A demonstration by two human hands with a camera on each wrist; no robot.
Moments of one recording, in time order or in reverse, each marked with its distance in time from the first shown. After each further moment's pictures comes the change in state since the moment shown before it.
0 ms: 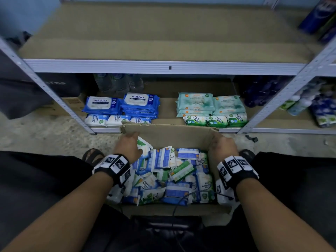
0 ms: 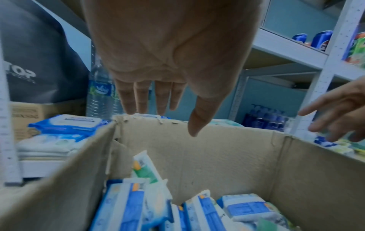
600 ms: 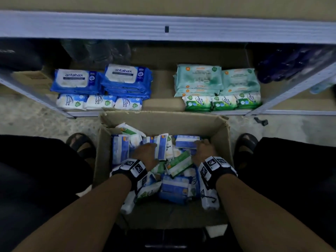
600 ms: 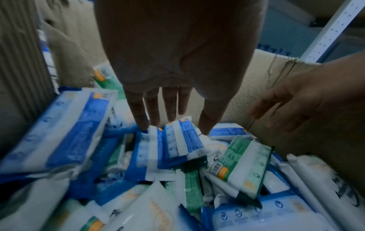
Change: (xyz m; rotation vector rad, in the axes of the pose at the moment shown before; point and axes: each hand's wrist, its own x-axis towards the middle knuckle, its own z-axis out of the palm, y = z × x) left_hand 0.050 0.042 0.104 -0.032 -0.498 0.039; right_hand 0.058 -0.014 0.127 -0.124 -0.423 -0.034
